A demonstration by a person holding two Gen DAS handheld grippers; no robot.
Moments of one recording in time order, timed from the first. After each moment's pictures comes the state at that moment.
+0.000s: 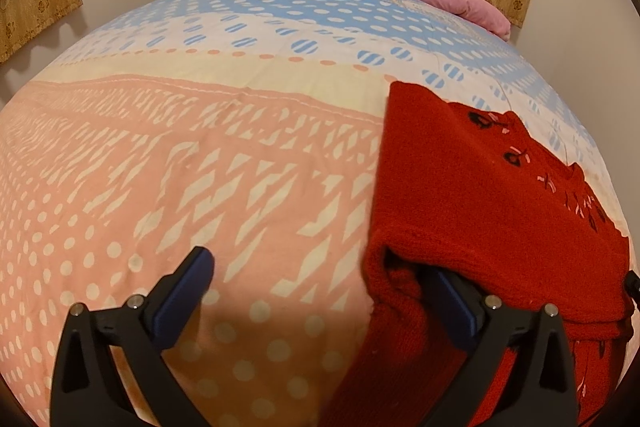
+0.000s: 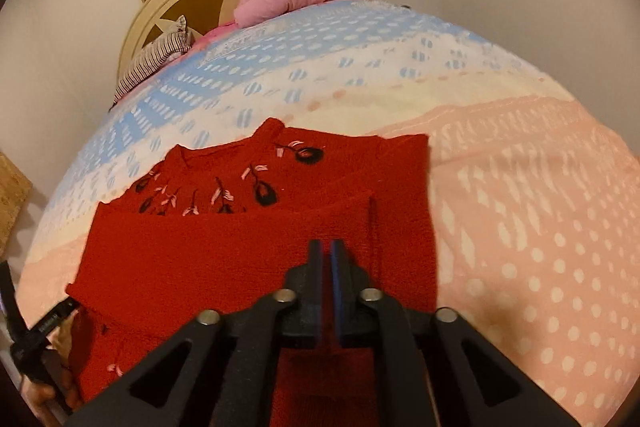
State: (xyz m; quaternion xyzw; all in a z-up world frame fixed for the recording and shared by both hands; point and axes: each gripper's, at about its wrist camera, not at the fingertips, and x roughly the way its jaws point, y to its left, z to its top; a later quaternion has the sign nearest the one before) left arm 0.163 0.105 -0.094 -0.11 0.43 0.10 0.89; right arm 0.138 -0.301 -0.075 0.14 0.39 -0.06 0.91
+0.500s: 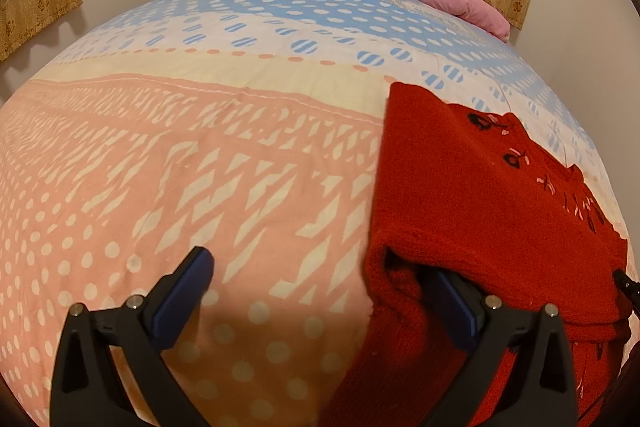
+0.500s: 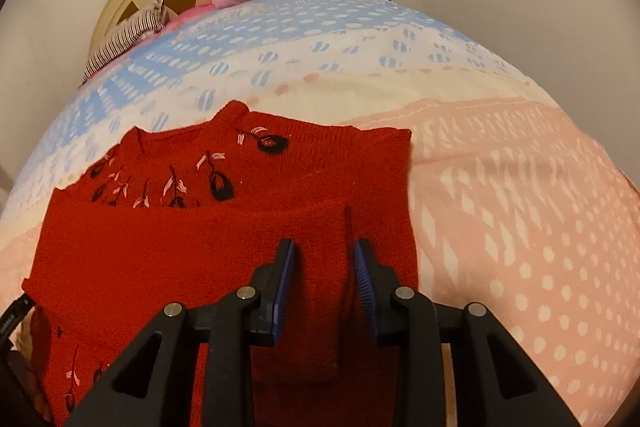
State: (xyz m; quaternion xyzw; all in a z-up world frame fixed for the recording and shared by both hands) left arm 0.163 0.105 -0.094 -0.11 0.43 0.10 0.89; right arm 0.161 -0.306 -0.090 0.10 0.42 -0.10 0.90
